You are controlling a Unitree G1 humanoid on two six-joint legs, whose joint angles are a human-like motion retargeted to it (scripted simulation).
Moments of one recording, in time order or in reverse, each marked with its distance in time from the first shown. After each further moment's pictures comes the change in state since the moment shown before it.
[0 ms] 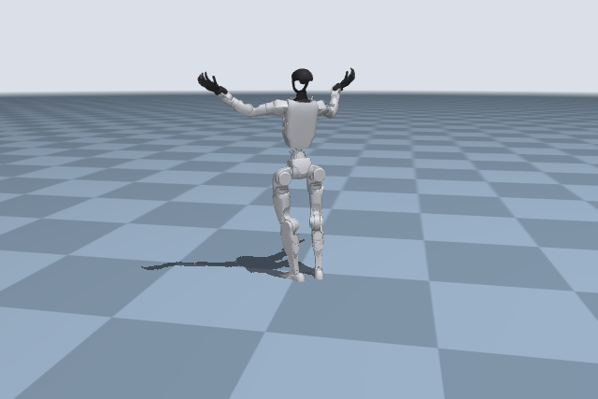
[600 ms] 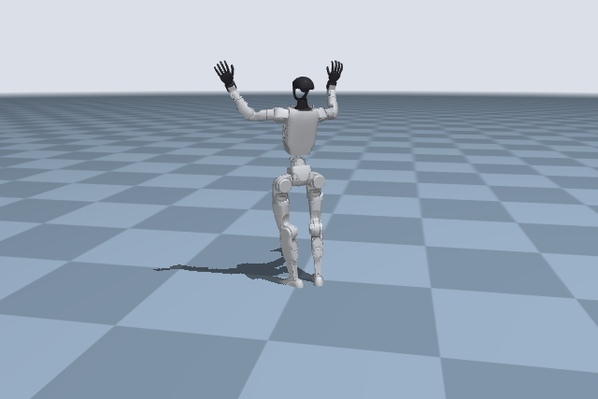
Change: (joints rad) left arm -0.307 -0.062 -0.432 -0.274 0.877 0.347 0.314; right arm -0.127 -0.176 0.294 -0.160 -0.754 0.292 -0.090; waist 0.016 -0.017 -0.045; left_leg -0.020 0.004 -0.028 0.021 0.003 0.004; right_leg 0.013 0.002 -0.016 -0.004 -0.005 -0.003
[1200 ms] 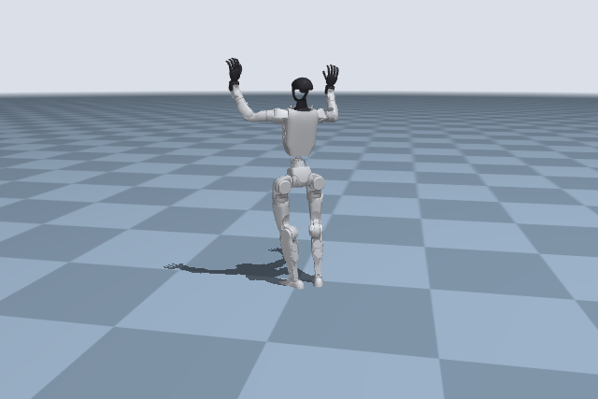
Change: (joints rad) left arm 0.065 0.114 -0.087 -0.119 0.506 0.074 -0.024; right arm 0.046 0.023 0.059 -0.014 0.024 -0.024 0.073; waist -0.021 0.001 0.062; left_leg 0.019 -0.015 0.014 -0.005 0.005 0.006; right_leg 0.007 -0.013 0.009 0.001 0.012 0.002
